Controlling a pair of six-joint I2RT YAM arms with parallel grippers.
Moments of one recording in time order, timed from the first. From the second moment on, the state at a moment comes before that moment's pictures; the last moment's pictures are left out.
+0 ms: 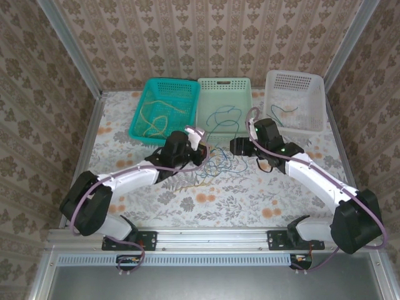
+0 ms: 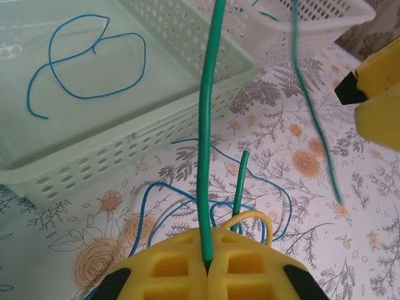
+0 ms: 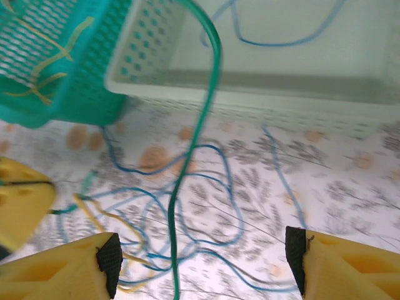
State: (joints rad) left arm -0.76 1.46 0.79 0.18 0.19 -0.21; right arm 0.42 1.27 0.90 -0.38 -0.09 0.38
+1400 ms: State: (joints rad) left arm -0.87 1.50 1.06 -0.59 -0.17 0.39; right arm 0.41 1.24 0.86 -0.48 0.00 0.31
